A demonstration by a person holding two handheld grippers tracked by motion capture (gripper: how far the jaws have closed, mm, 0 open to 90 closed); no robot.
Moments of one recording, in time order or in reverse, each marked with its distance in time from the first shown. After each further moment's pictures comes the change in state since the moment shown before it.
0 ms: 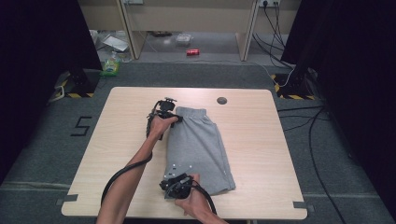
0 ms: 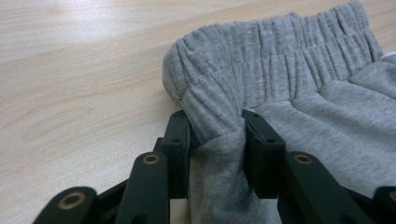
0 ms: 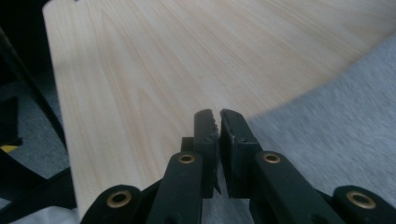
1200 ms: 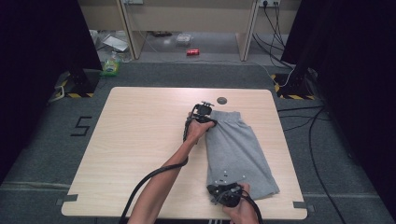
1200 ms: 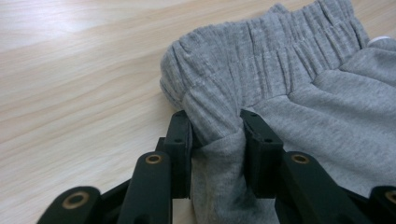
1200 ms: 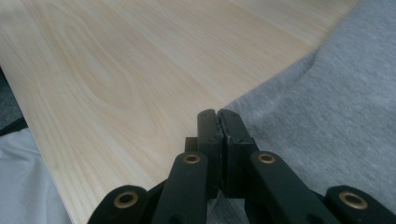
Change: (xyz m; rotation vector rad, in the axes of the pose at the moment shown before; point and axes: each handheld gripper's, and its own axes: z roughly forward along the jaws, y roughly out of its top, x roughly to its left) left arm -0.117 0.020 0.047 -0.013 -0.075 0.066; right arm -0.048 -0.081 -0.101 0.031 -0.184 0.098
